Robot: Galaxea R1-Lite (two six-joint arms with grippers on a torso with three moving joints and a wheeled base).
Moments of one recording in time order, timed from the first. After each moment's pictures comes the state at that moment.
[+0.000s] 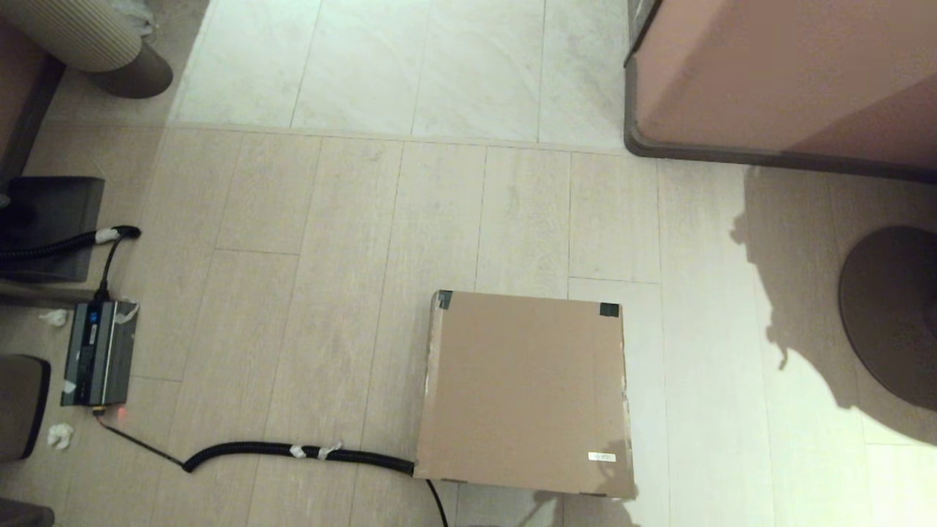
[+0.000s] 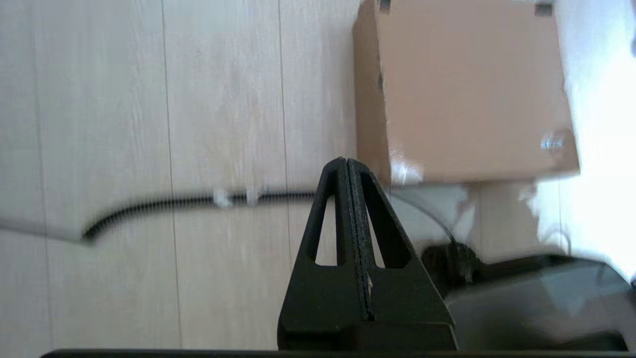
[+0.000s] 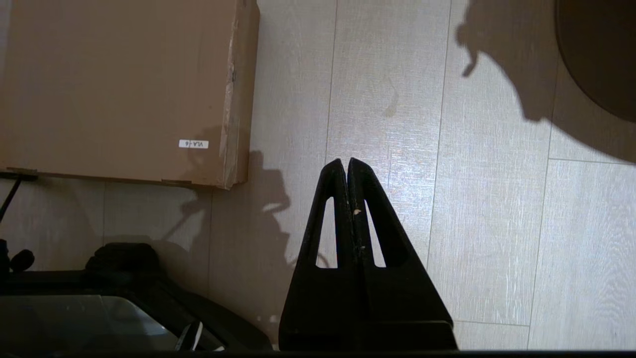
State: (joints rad) left arm -0.09 0.28 0.00 -0.22 -0.08 -0.01; right arm 0.00 0.01 -0.07 0.16 -0.01 0.03
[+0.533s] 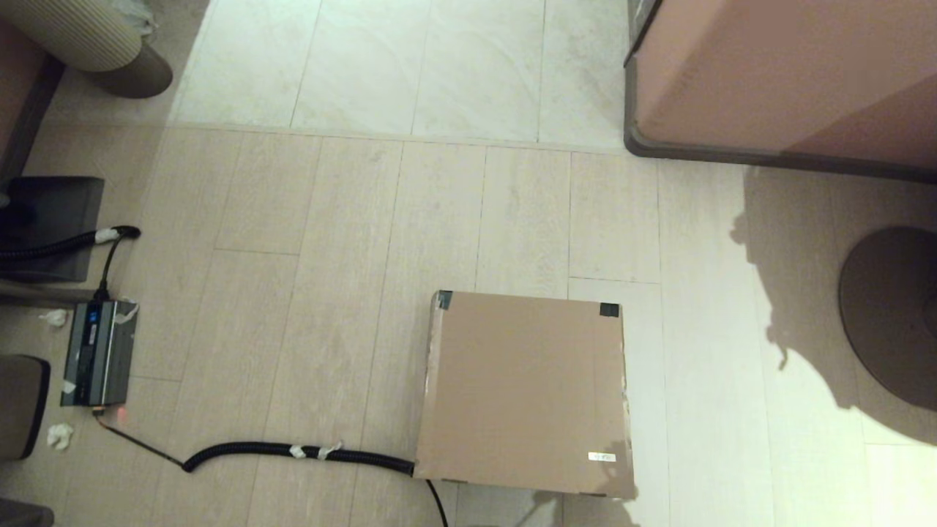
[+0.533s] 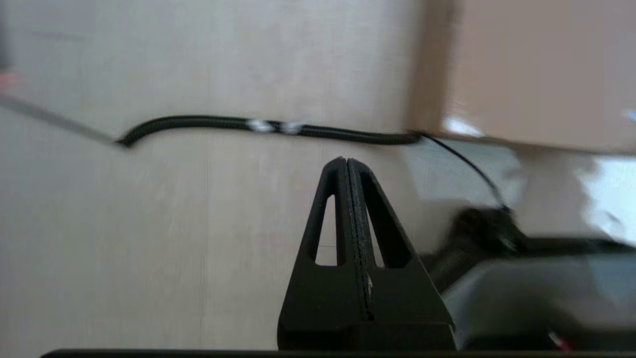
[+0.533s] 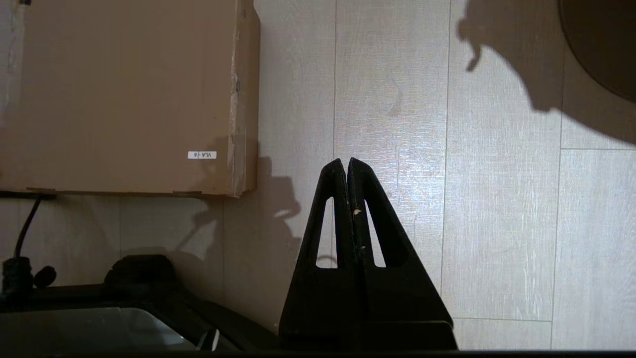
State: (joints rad) left arm -0.02 0.27 0.00 -0.05 0.02 -0.06; right arm 0.00 0.00 -0.07 0.16 -0.02 0.09
